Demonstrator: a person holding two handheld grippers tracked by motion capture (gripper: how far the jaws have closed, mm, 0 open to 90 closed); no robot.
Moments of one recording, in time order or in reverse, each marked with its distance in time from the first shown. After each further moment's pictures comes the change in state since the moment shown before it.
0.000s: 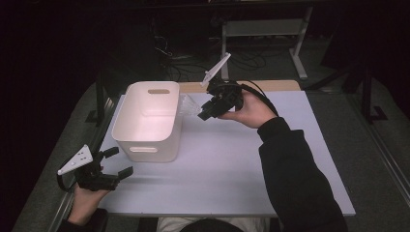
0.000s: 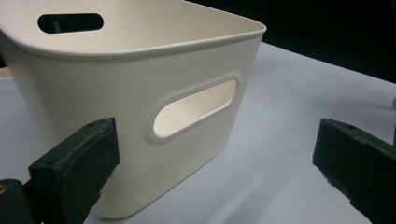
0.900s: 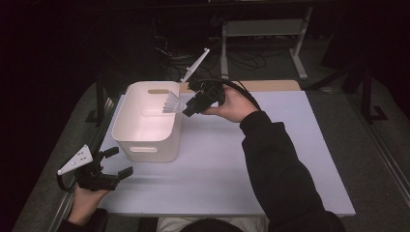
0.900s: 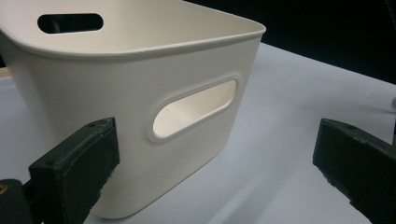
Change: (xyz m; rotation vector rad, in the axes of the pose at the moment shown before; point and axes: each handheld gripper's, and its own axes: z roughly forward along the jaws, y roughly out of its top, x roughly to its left) left arm 0.000 0.000 0.000 0.000 -0.002 -0.001; right arm 0.001 0.038 0.024 0.011 0.020 -0.029
